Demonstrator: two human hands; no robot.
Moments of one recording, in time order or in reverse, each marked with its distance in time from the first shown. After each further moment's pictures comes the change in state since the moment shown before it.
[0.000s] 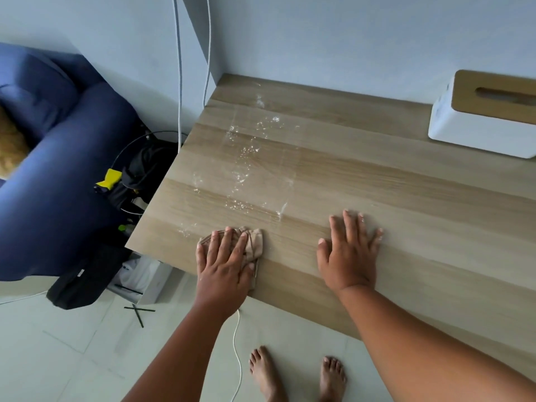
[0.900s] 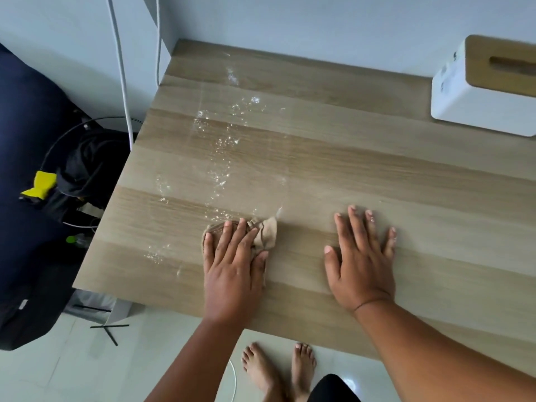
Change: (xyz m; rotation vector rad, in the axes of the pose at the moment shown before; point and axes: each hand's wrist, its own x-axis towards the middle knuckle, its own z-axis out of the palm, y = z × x) left_hand 0.059 0.019 0.016 -0.203 0.235 0.193; right_hand 0.003 0.002 0.011 -0.142 0.057 0.006
